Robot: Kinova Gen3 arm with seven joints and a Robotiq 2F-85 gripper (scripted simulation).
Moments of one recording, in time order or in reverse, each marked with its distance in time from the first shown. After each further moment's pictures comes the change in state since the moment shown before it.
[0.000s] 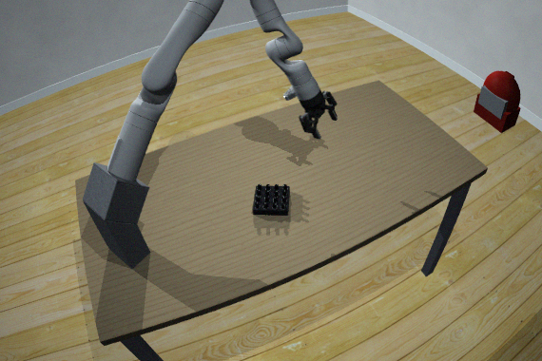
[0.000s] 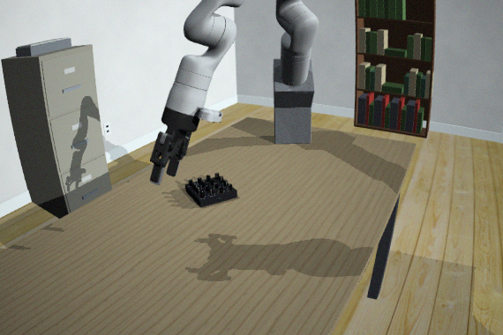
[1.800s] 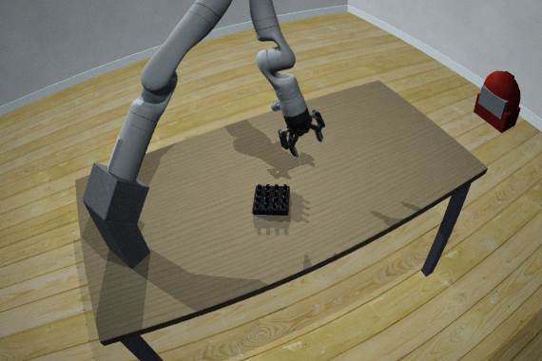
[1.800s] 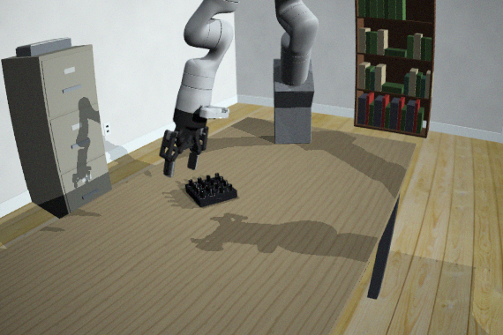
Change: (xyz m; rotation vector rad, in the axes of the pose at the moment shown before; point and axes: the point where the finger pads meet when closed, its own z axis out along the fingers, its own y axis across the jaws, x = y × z) arm 0.005 -0.094 0.000 0.121 0.062 0.279
